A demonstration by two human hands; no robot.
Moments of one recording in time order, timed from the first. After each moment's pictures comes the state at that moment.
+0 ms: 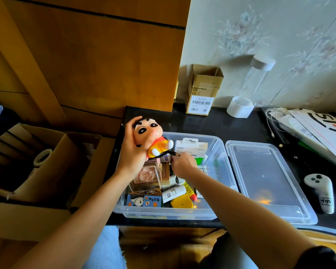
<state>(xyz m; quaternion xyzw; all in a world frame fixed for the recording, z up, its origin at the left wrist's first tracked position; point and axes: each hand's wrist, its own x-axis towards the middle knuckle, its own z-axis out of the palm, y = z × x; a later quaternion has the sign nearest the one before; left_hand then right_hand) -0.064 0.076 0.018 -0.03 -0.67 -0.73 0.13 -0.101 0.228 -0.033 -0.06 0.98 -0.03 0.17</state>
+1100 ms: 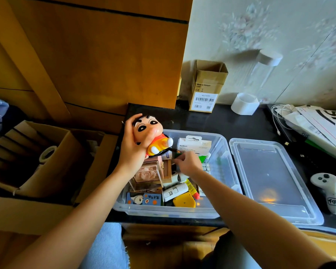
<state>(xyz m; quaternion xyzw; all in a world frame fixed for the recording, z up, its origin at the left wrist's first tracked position) -0.064 0.073 0.018 -0.02 -0.69 -0.71 0.15 -0.097 0.241 -0.048 0.09 0.92 -0.34 0.15</state>
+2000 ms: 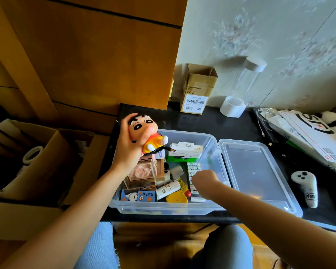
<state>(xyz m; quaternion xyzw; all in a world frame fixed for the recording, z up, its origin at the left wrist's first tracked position) -0.066 0.073 0.014 -0.03 -0.68 -0.72 0.14 -0.041 0.293 -0.014 -0.18 0.91 0.27 0.27</state>
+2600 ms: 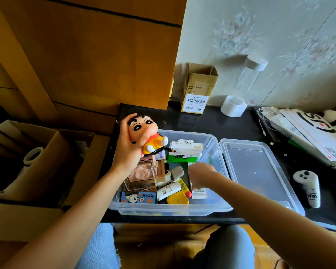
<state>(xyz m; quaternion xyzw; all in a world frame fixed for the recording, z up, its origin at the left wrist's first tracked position) -0.068 0.074 0.013 -0.04 -0.68 -0.72 0.14 -0.067 0.285 -0.014 -0.12 0.95 0.11 0.27</state>
